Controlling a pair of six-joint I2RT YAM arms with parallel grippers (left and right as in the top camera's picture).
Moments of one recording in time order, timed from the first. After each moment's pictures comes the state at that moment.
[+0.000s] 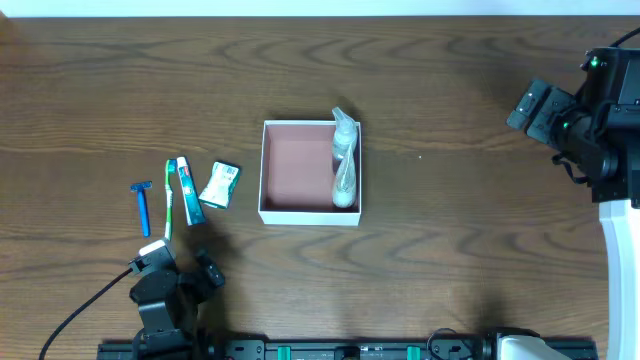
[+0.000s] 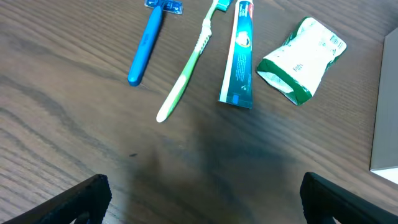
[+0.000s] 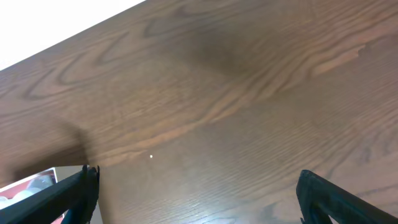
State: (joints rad) left arm 0.15 0.04 0.20 -0.86 -0.12 -0.27; right arm -0.04 1.33 1.57 -1.12 0.12 0.41
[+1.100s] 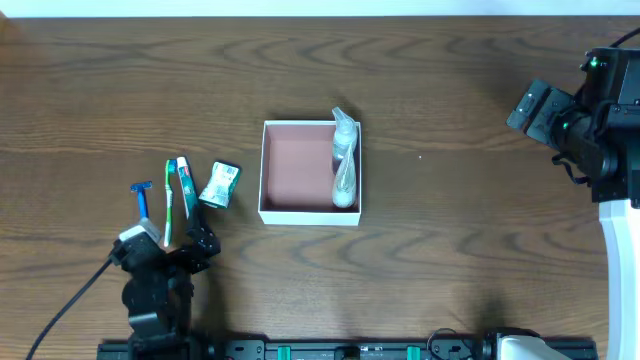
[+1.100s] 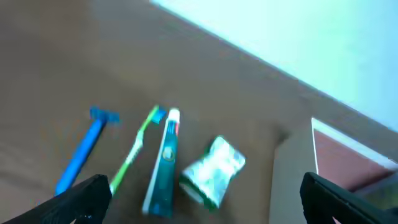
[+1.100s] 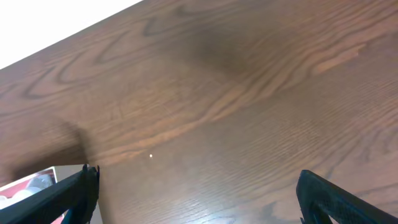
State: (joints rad) left arm 0.15 0.10 0.22 -0.47 -0.02 -0.42; right arm -0.04 1.33 1.57 -1.12 0.12 0.41
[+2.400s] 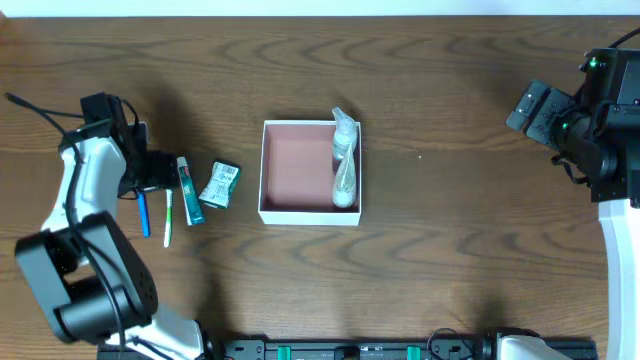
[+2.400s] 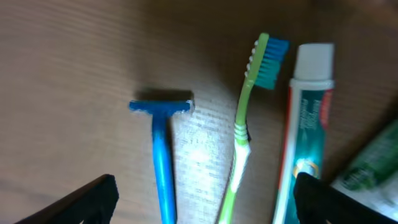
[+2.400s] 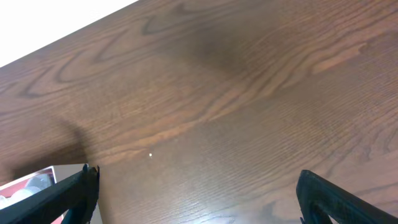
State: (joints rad) left arm 0.33 1.79 1.21 -0.84 -0.06 0.12; right arm -0.04 1.33 1.57 -1.12 0.12 0.41
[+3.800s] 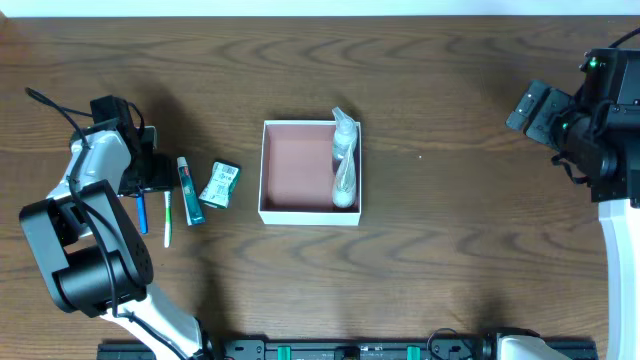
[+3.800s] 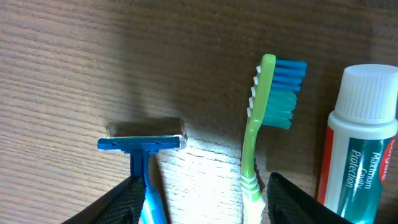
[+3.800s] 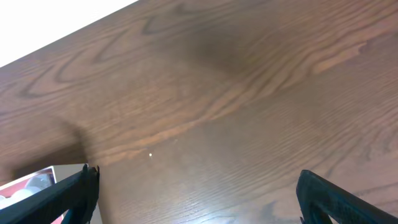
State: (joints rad) left arm 0.34 1.92 1.23 -0.76 -0.07 0.20; right arm -0.04 1.33 1.57 -1.12 0.12 0.41
